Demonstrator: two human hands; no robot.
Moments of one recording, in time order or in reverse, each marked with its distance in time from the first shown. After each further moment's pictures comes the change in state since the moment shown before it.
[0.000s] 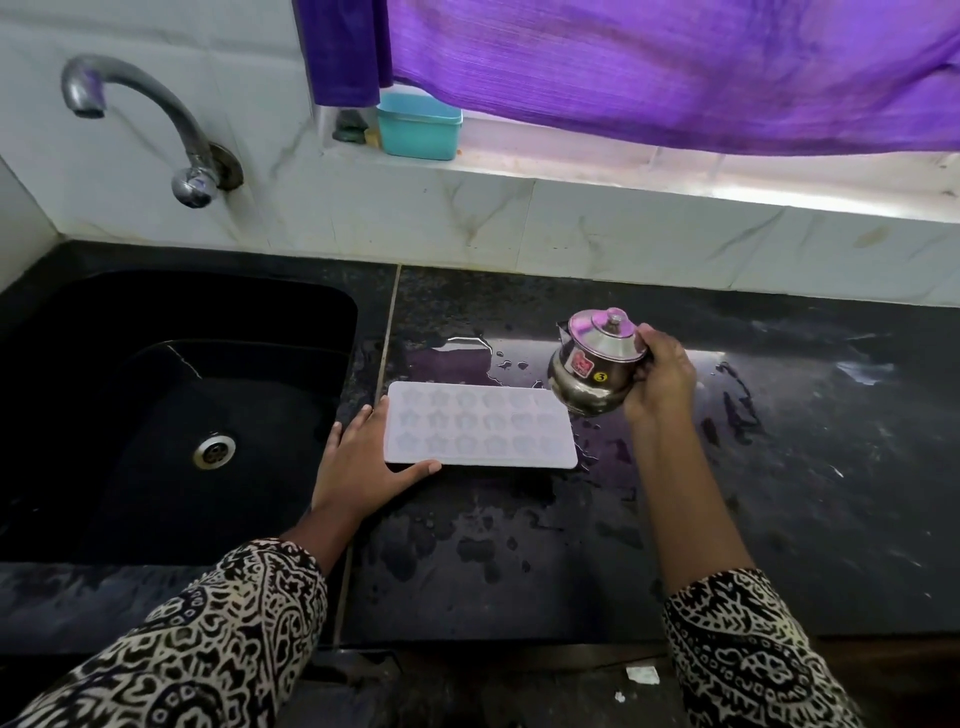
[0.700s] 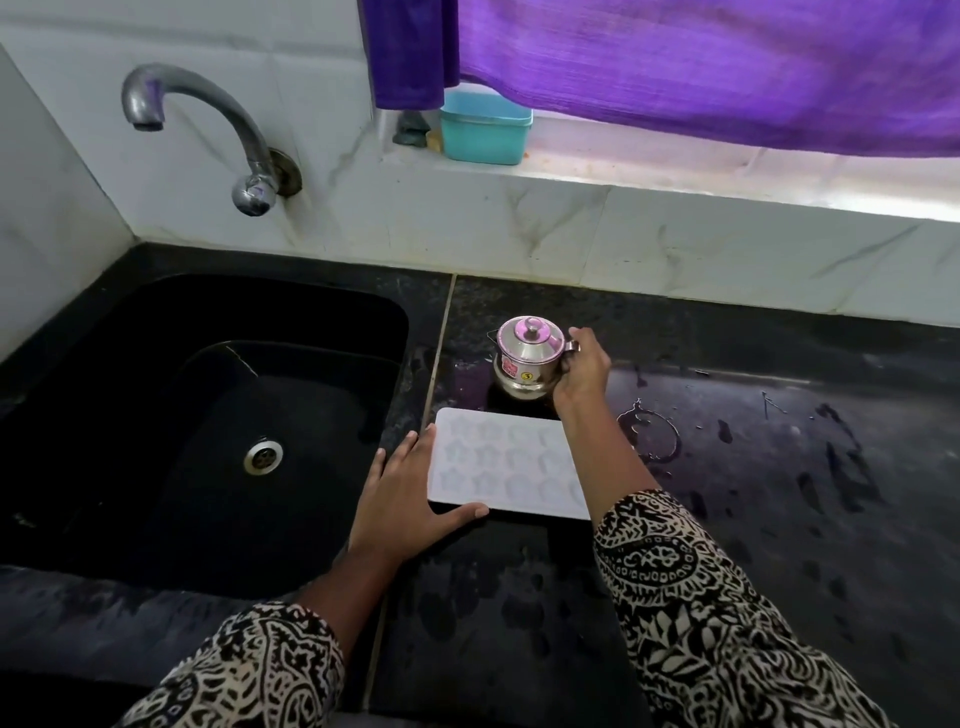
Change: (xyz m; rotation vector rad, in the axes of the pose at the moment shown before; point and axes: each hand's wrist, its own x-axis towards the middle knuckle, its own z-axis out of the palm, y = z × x) left_hand 0.006 -0.001 0.000 -0.003 -0.025 -0.023; right_hand 0.060 0.136 0.097 -0.026 -0.031 0.272
